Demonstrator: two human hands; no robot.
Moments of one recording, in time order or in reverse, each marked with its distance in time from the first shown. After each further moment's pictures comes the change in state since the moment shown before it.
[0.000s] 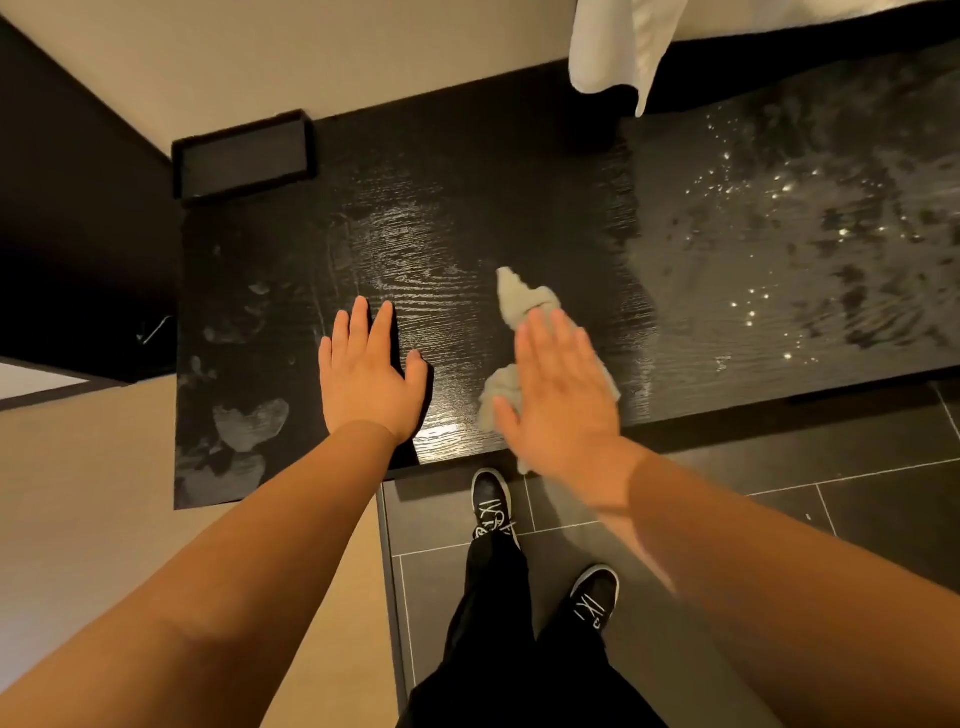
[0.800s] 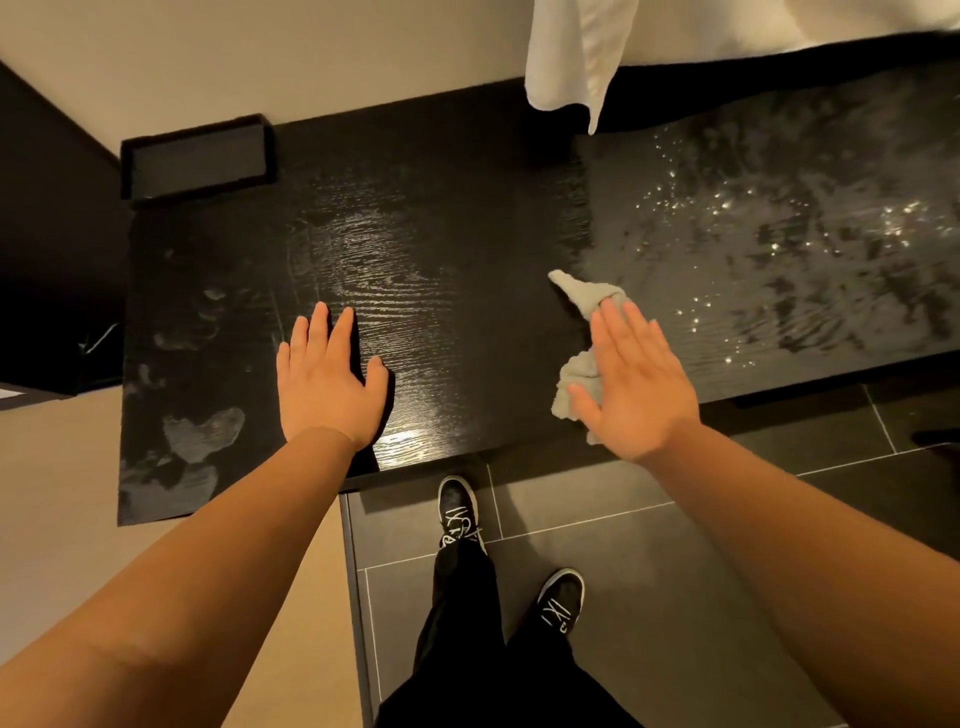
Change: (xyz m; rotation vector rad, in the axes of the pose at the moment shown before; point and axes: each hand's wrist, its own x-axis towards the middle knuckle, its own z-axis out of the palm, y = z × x) left_hand 0.000 -0.001 -0.002 -0.016 0.004 0.023; right_hand -0.028 0.120 -0.003 -0.075 0.032 0.088
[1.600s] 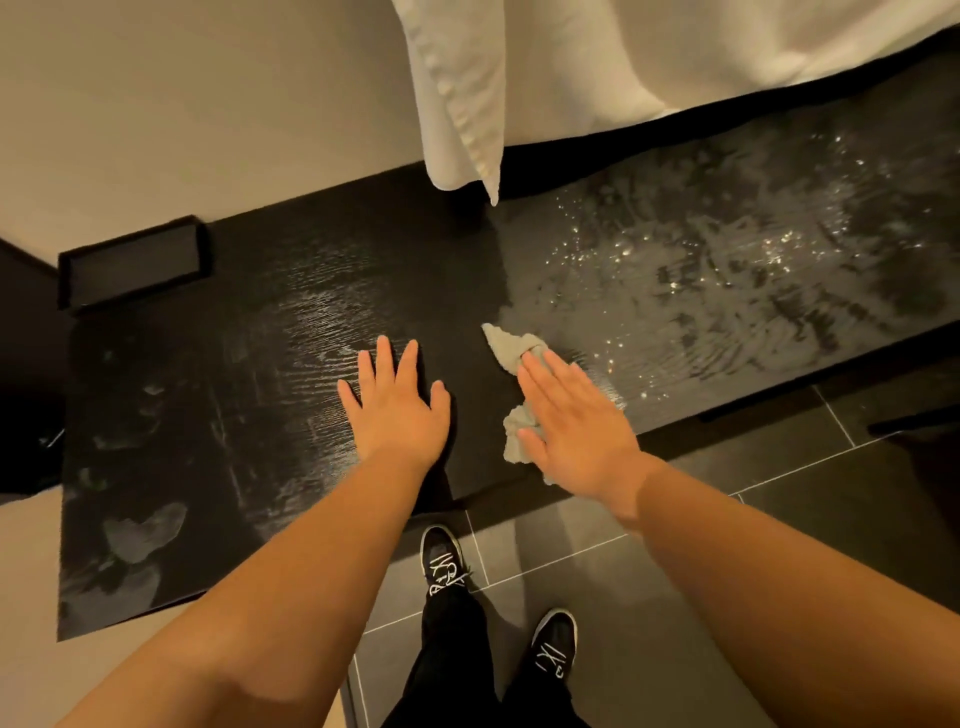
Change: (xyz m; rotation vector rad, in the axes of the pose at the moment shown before) left_hand 0.016 0.150 0.023 -0.050 -0.132 0.065; right_hand 0.001 0.033 0.000 0.042 -0.043 -0.117
